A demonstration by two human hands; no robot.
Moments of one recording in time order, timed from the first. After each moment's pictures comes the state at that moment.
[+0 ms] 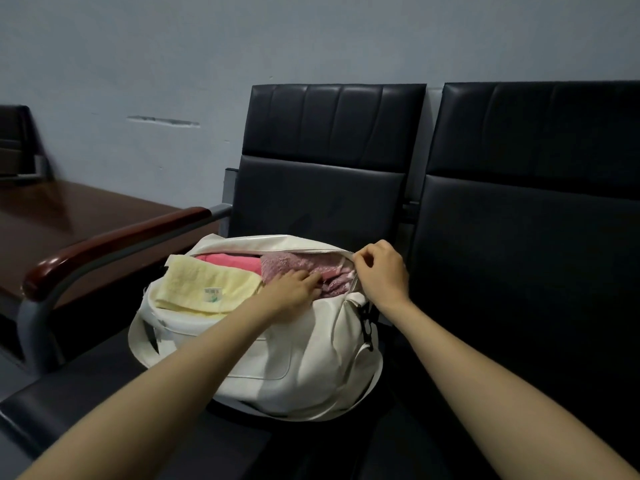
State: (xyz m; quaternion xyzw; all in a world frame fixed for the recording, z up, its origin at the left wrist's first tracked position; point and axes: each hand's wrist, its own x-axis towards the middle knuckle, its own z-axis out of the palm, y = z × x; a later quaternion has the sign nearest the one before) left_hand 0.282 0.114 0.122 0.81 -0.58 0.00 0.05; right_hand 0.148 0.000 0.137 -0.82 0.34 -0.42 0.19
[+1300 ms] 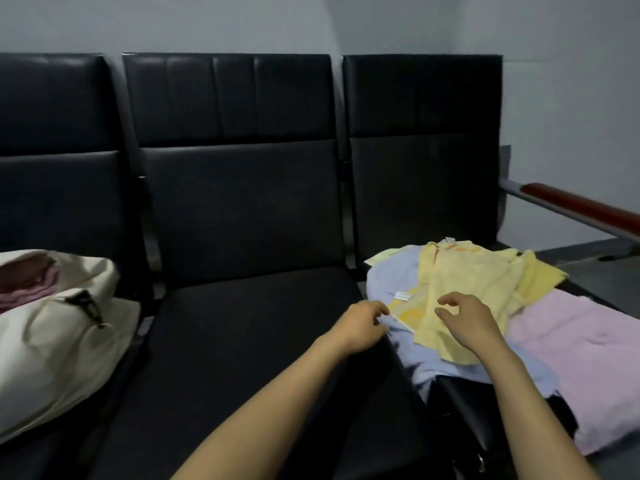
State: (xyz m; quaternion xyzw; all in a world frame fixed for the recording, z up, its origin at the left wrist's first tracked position) left_hand -0.229 0.032 0.062 0.54 -0.76 -0.29 0.20; right_hand -0.436 0.036 0.069 -0.61 0.72 -0.28 0.17
